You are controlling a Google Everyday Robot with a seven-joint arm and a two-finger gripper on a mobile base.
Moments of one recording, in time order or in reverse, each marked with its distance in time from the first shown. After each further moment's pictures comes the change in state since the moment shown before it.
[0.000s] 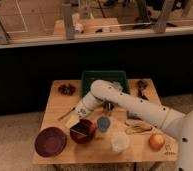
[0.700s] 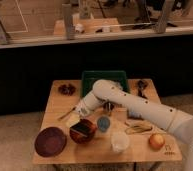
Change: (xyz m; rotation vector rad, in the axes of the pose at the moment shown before) arm -0.004 0.010 -0.010 0.054 -0.025 -0.017
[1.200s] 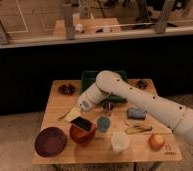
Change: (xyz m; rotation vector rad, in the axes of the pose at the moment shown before) arm -0.024 0.023 -0.046 0.017 -0.022 0.035
